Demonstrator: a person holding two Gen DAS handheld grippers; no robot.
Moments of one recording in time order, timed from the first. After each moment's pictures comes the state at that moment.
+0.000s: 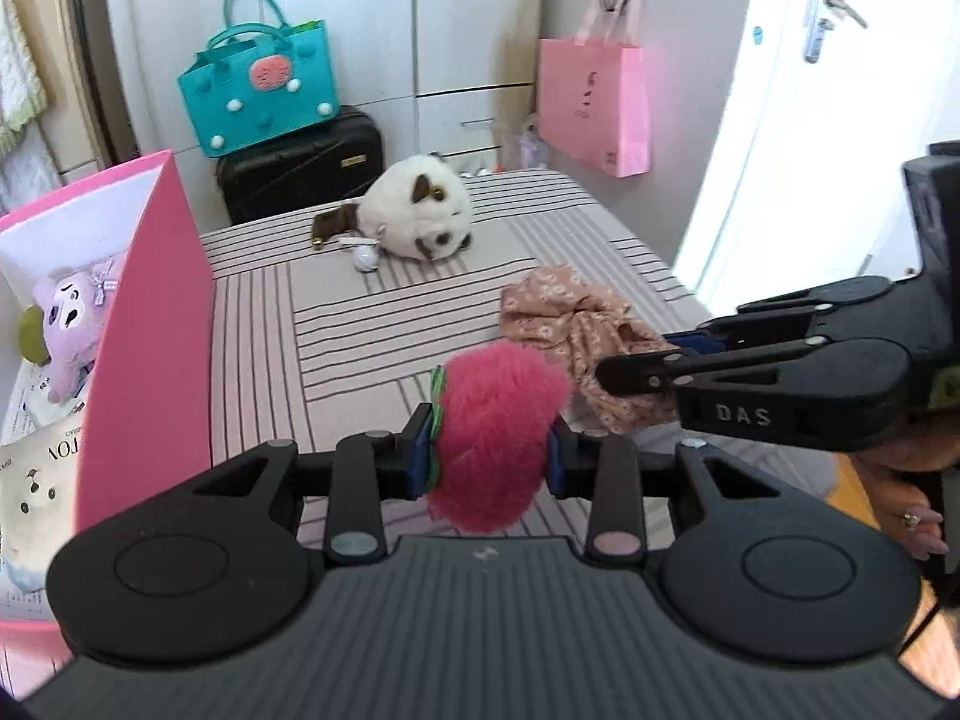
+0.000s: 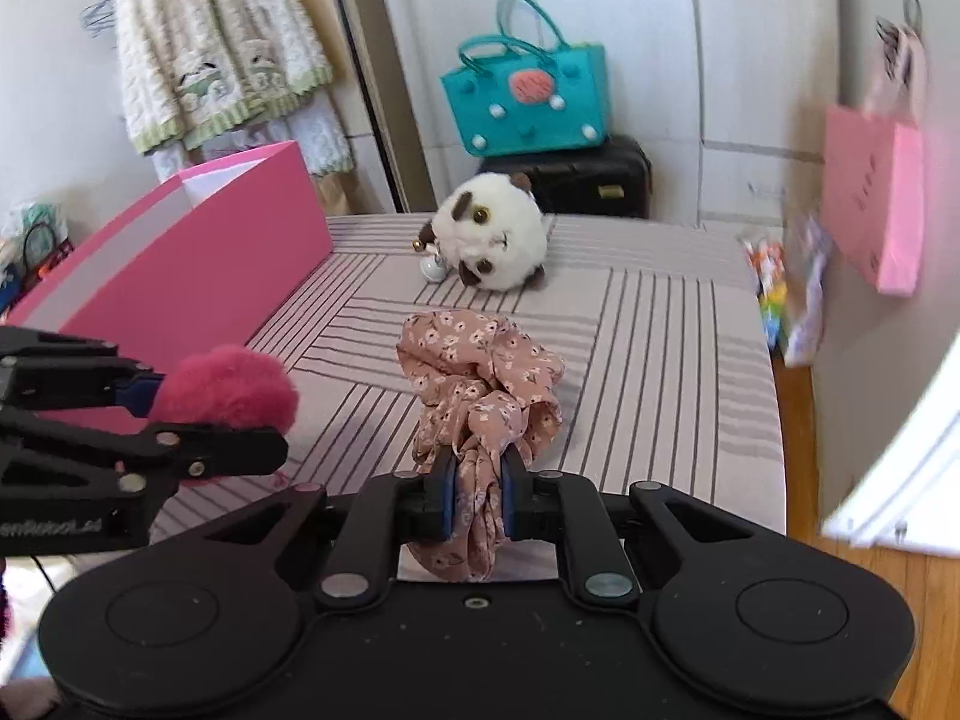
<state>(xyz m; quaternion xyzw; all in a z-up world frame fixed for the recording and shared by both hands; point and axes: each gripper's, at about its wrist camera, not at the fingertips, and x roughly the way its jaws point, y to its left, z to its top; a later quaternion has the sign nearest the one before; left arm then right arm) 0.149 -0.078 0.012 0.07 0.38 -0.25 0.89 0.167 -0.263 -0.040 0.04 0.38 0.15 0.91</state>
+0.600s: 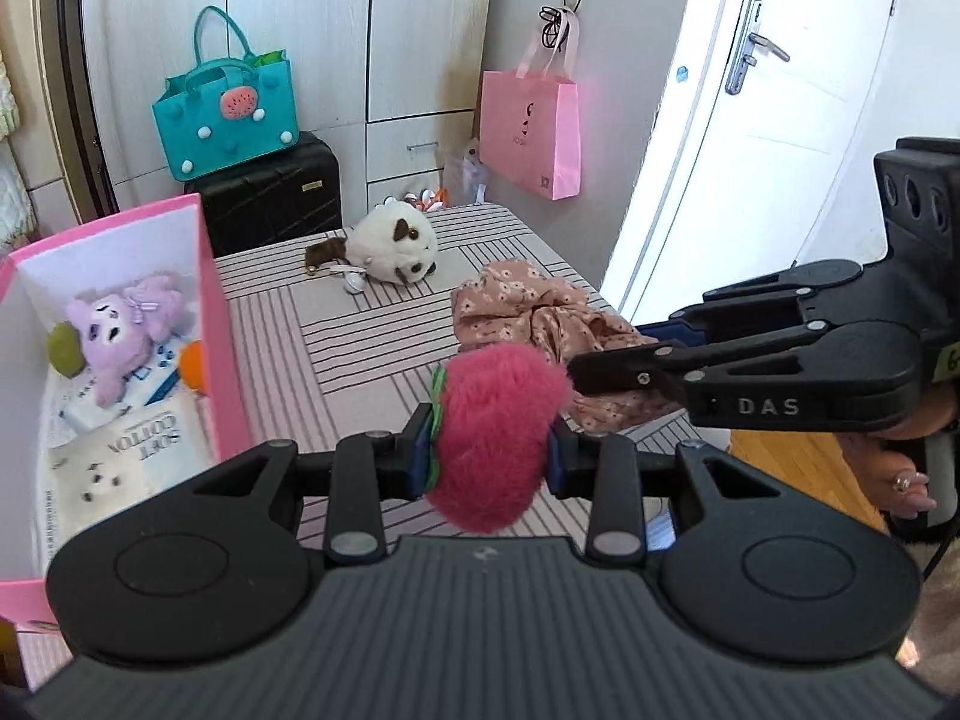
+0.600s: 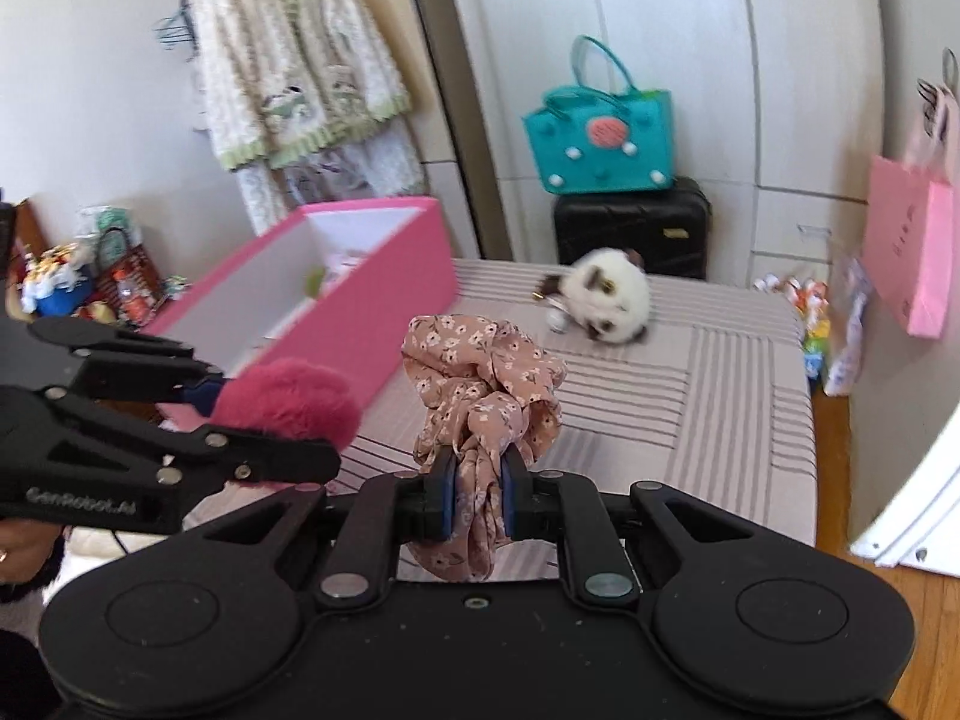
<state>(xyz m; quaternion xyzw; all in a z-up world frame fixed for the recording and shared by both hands) 0.112 -0.021 0.071 0.05 0.37 -0.31 0.87 0.108 -0.226 0.036 0.04 0.35 0.20 0.91</state>
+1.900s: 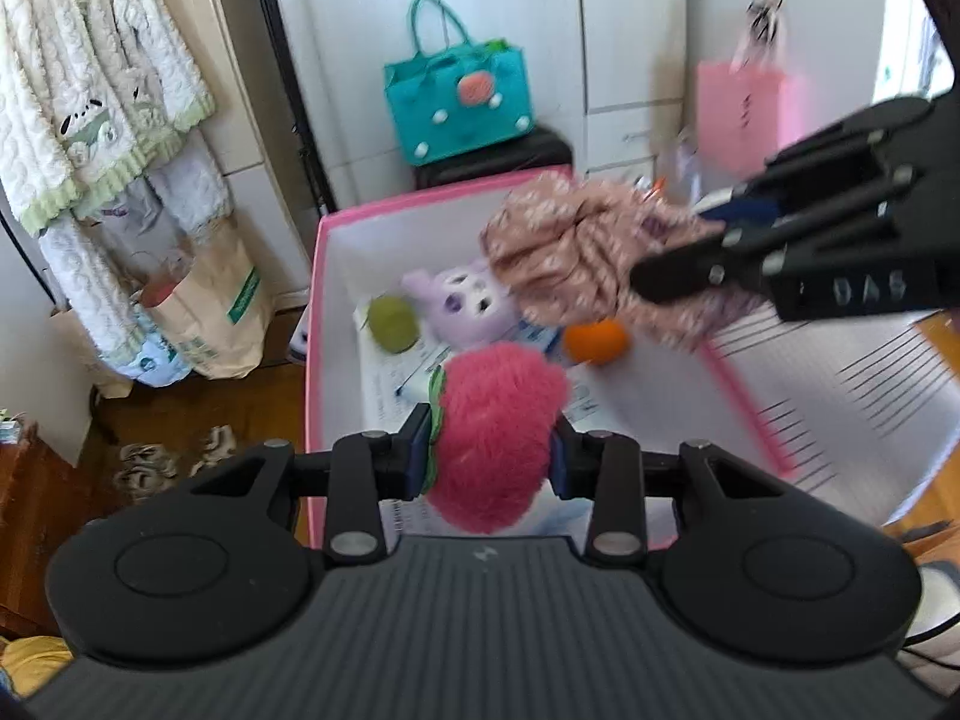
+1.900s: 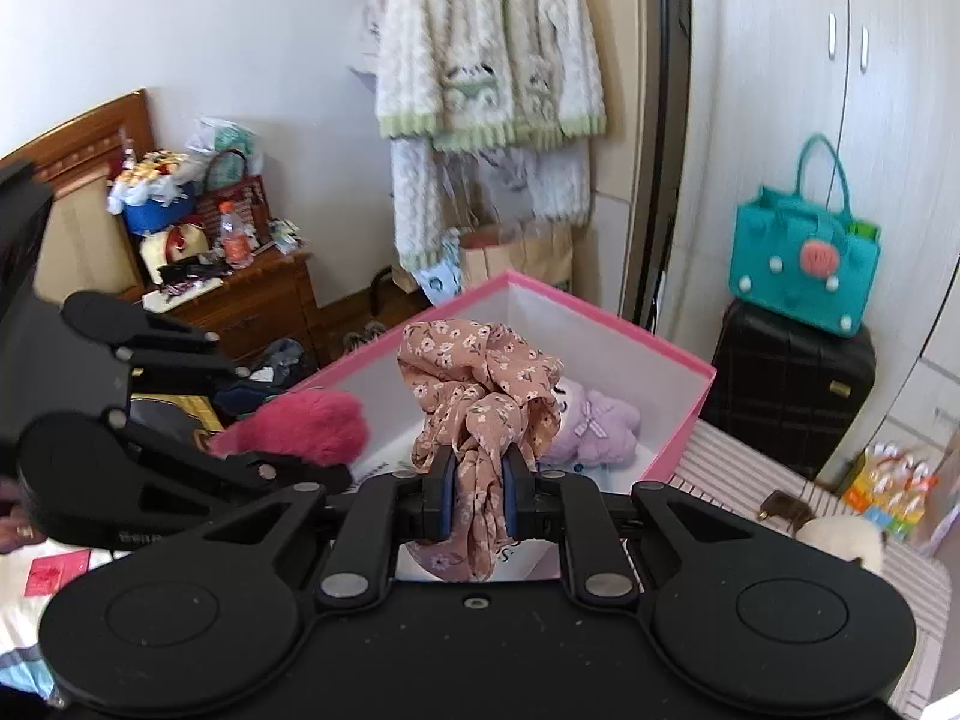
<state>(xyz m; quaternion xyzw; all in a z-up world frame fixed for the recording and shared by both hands) 0.177 0.129 0.064 0.12 0.37 -0.13 0.91 0.204 -0.038 0.093 -0.08 0.32 0.32 0.89</state>
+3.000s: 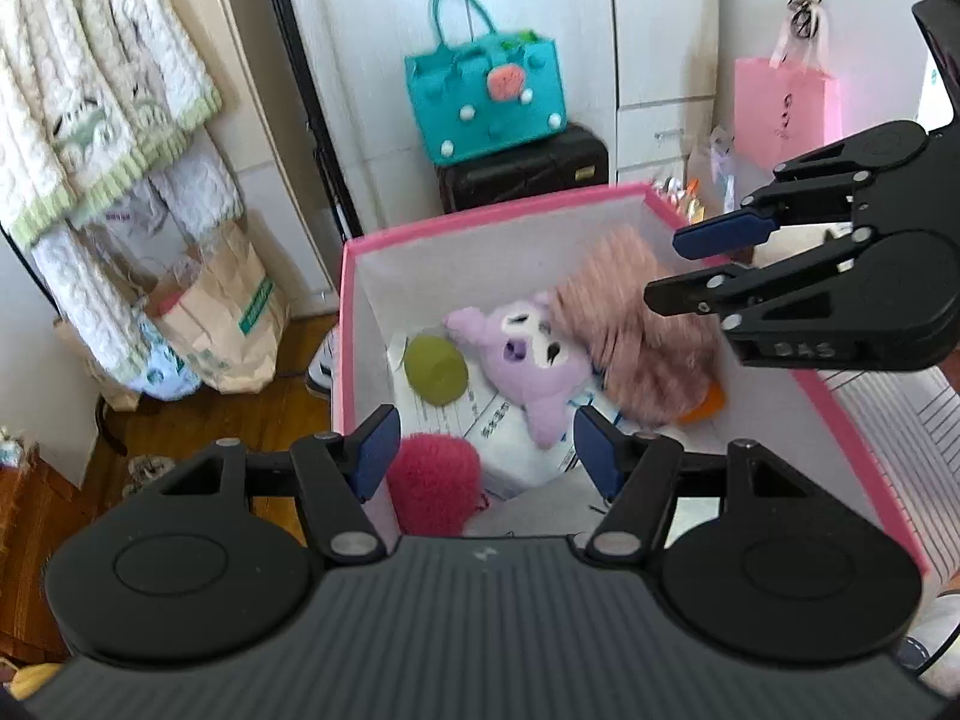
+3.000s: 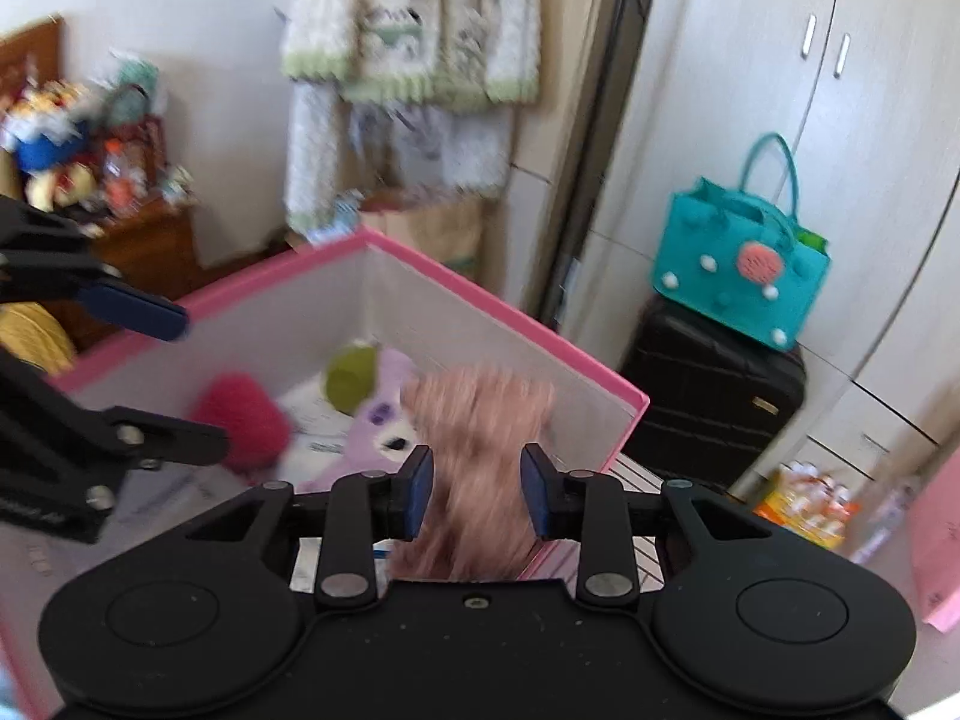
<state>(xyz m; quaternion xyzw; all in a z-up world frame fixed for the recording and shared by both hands) 0.236 0.138 0.059 0.12 0.36 -0.12 0.92 0.294 -0.014 0.044 -0.16 0.32 0.24 0.90</state>
